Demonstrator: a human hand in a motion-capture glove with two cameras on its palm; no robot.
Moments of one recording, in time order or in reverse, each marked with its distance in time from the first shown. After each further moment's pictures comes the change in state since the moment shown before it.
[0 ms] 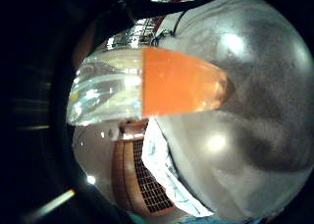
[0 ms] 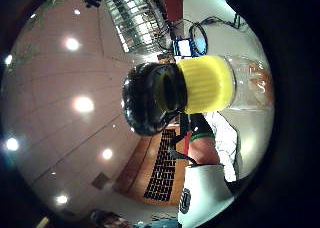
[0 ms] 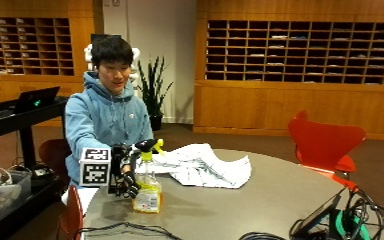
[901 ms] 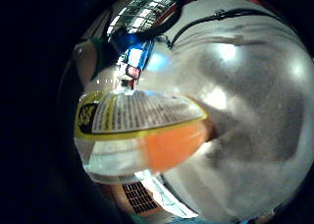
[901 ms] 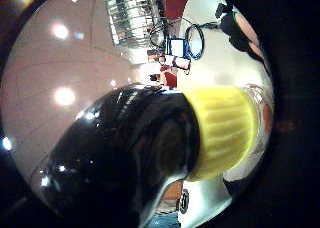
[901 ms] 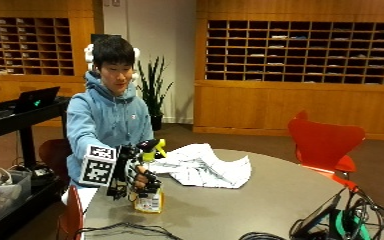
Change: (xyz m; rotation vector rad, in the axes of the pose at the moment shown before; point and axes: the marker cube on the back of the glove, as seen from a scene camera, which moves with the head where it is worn) arm -0.005 -0.032 0.005 0.001 0.186 -0.067
